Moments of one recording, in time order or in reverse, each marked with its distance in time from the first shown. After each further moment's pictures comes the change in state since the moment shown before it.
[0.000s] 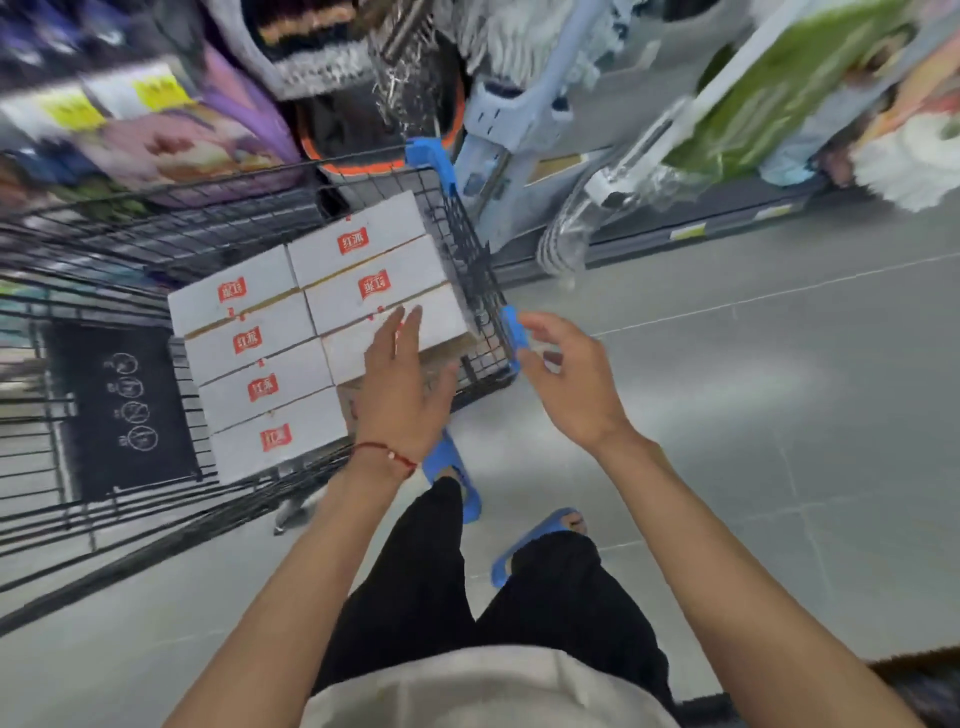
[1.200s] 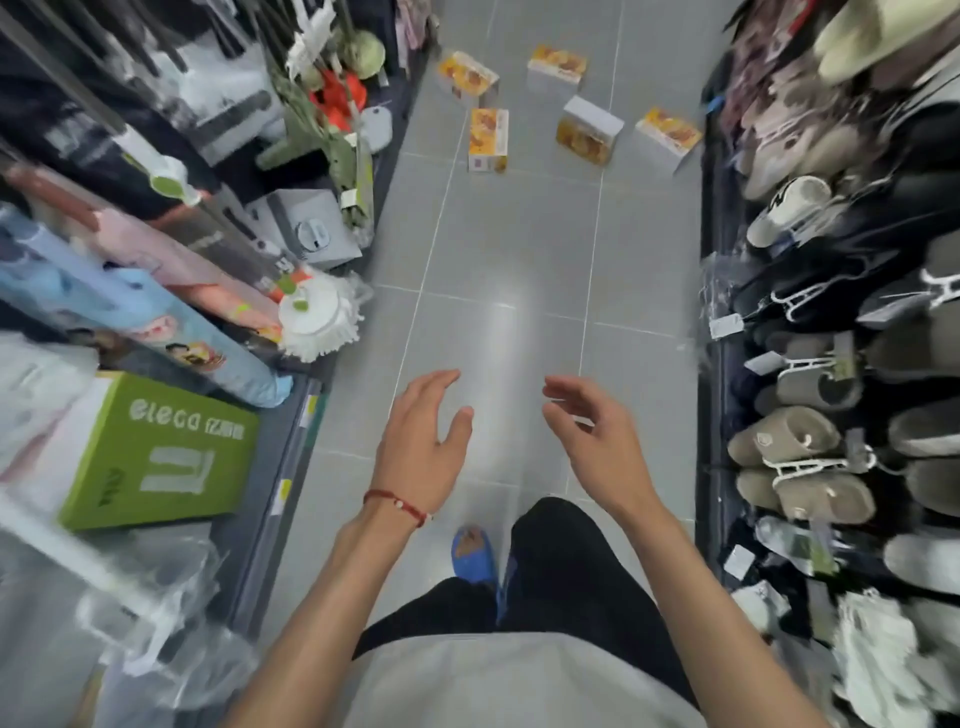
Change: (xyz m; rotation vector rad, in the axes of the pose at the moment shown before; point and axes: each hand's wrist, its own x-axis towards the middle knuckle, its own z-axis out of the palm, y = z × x) left_hand 0.061 0.703 0.419 0.069 -0.808 0.928; right_hand -0.125 0.173 -0.655 0.411 1.188 0.466
